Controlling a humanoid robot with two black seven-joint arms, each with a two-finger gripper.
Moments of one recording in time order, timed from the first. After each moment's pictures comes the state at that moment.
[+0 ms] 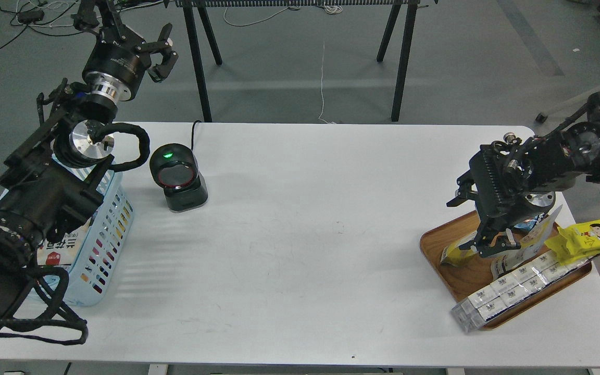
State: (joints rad) left arm -0.91 0.22 -0.90 -0.53 0.00 -0.39 -0.28; right arm 1.74 -0.49 -1.11 1.26 -1.98 -0.22 0.49
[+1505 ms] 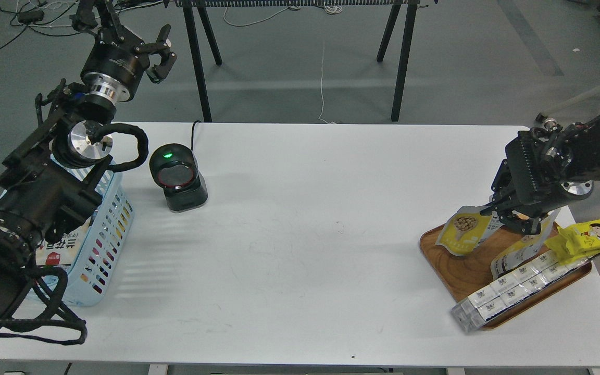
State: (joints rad) left arm -0.91 0.22 -0.90 -0.53 0.00 -0.39 -0.27; right arm 1.83 -0.61 -1.12 1.29 -2.05 -0.23 0.49
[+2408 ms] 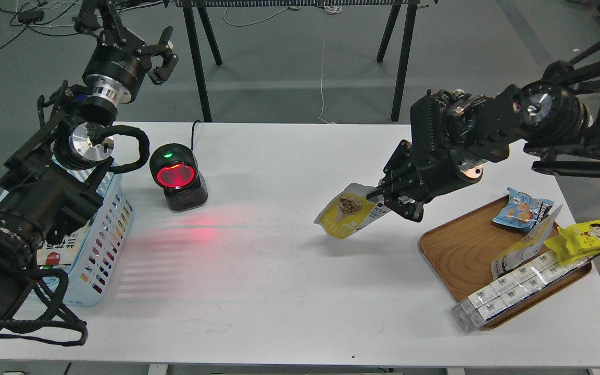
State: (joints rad) left arm -0.90 0.22 -0.90 -0.53 0.00 -0.40 -0.27; right arm 1.88 -0.34 -1.00 1.36 -1.57 -0.21 0.49
